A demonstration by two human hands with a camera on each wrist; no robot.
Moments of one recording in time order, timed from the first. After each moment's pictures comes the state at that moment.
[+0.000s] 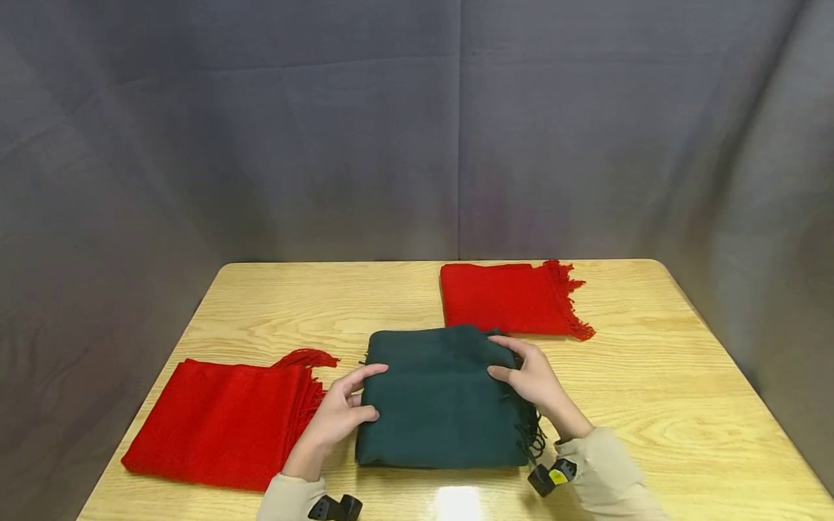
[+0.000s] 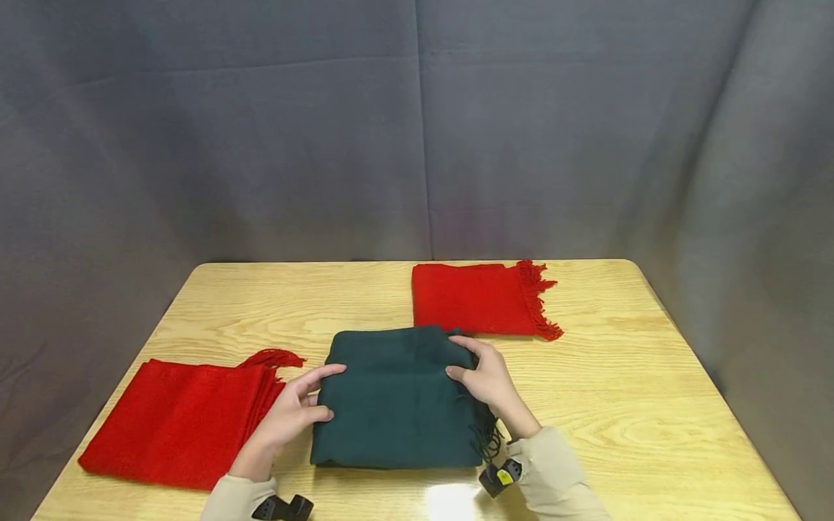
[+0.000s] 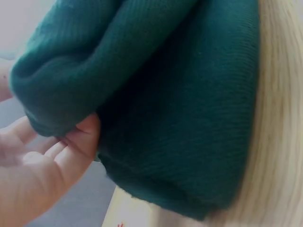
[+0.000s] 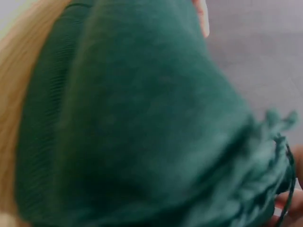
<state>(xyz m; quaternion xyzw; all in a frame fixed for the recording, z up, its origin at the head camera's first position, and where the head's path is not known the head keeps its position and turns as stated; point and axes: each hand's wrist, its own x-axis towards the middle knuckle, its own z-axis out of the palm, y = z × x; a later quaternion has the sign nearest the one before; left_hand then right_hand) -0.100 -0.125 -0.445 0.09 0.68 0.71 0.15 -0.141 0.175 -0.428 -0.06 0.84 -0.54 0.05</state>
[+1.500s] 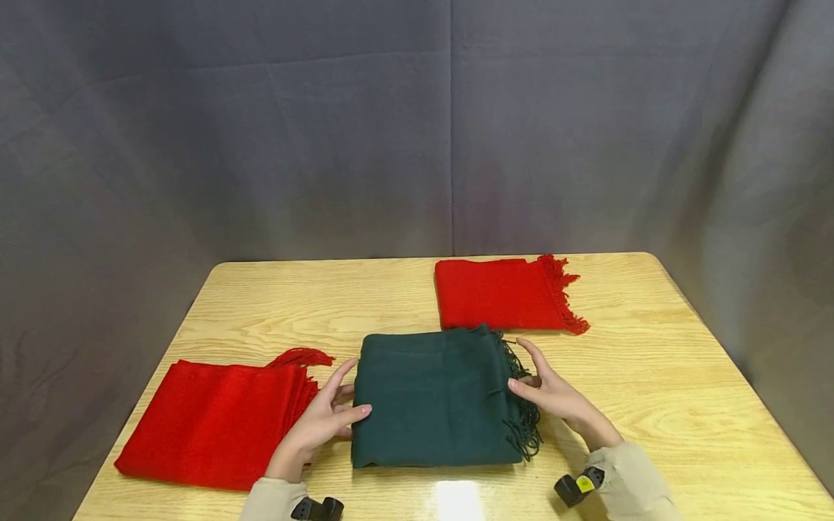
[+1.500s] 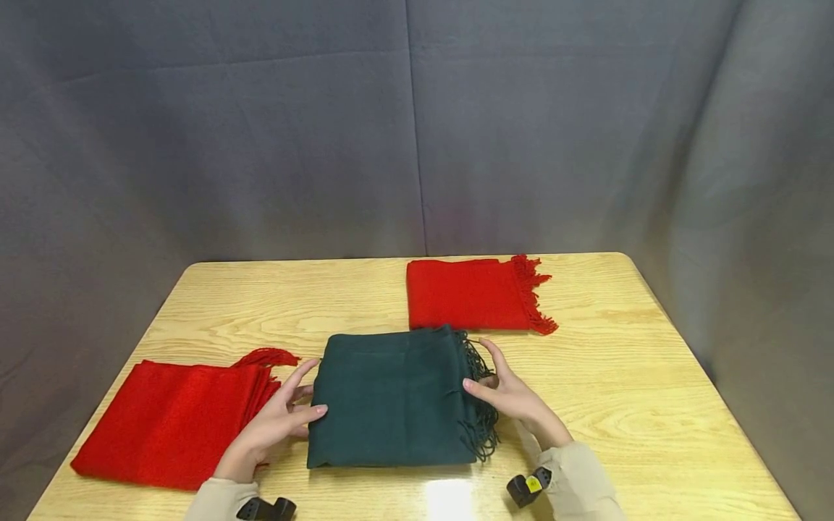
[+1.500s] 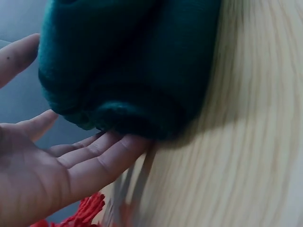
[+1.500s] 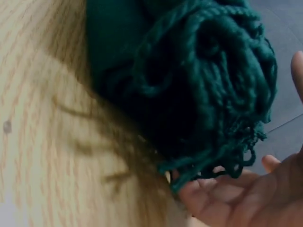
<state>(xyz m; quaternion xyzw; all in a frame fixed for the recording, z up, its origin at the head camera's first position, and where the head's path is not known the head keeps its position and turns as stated) -0.100 -0.149 -0.468 0.06 0.69 0.70 0.21 -0.125 0.229 -0.457 -0.11 0.80 -0.56 0.18</state>
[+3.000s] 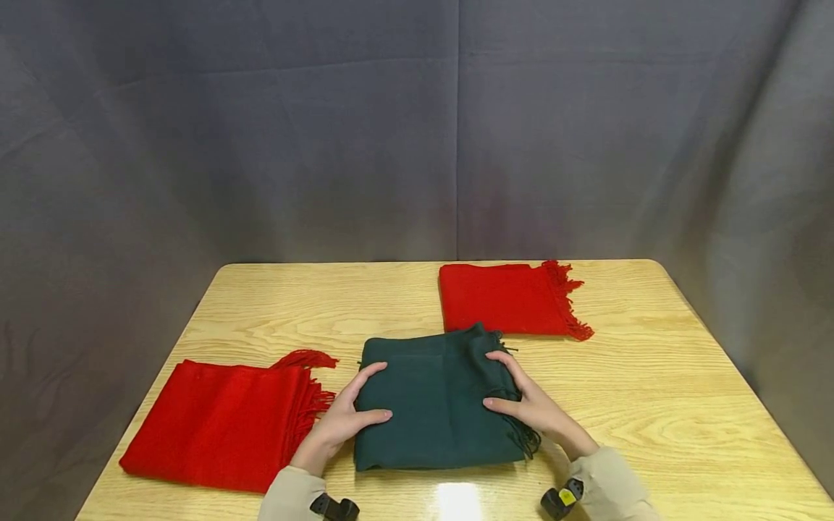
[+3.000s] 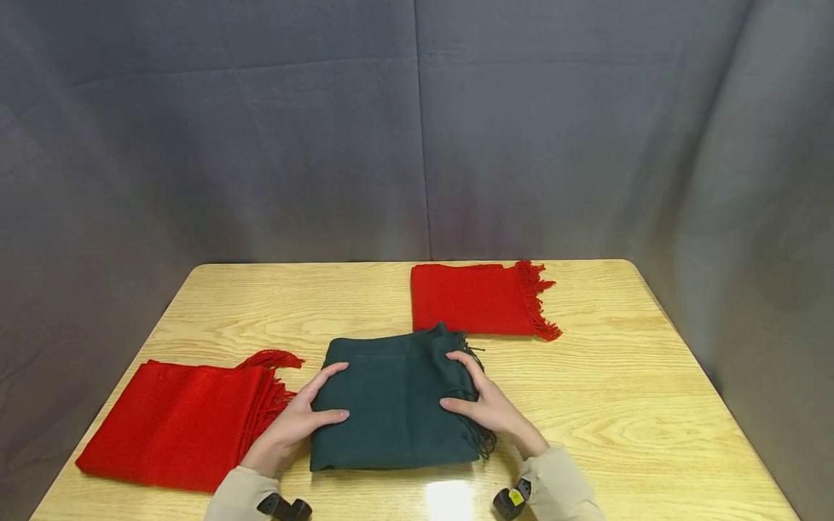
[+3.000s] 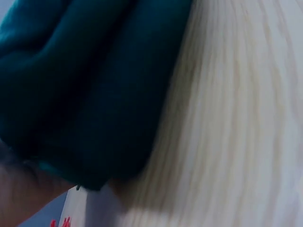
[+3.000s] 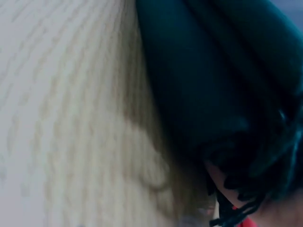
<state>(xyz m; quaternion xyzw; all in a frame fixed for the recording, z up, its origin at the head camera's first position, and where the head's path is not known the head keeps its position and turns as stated) -0.111 -0.127 -0.481 0.06 0.68 0.70 0.19 -0.128 0.198 -0.473 -0.19 0.76 -0.59 0.16</state>
